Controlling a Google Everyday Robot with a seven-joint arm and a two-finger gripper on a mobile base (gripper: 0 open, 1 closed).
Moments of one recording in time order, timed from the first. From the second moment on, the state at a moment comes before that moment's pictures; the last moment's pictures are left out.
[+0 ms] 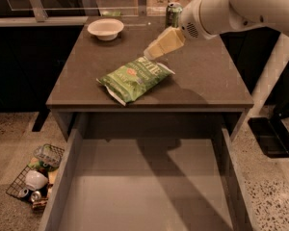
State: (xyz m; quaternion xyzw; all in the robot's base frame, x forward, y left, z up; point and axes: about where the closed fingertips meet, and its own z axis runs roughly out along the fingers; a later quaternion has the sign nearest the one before) arm 0.665 -0.080 0.968 -0.42 0.77 0.07 0.47
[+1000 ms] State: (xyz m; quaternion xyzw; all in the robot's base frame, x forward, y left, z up) arm 0.695 -0.017 0.914 -0.43 0.77 0.15 0.45
